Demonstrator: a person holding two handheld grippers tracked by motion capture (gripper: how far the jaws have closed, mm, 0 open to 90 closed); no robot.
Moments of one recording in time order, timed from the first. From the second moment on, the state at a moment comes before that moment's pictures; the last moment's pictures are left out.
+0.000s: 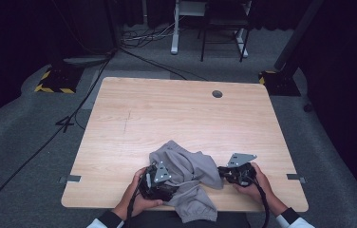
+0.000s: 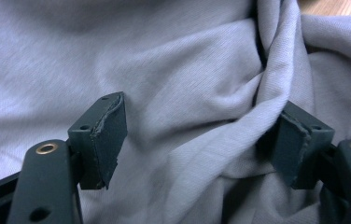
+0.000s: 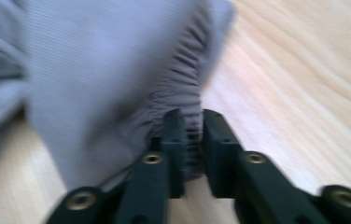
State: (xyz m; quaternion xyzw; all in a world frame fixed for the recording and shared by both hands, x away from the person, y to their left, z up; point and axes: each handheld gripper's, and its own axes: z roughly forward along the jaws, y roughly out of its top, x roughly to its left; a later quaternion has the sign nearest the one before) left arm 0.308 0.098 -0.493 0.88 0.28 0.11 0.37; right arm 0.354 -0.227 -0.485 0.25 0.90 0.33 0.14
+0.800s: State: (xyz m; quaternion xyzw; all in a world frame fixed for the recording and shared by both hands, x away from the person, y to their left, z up) left arm 0.318 0.116 -0.501 0.87 0.28 0.10 0.38; right arm 0.341 -0.222 -0.479 0.23 0.90 0.36 0.11
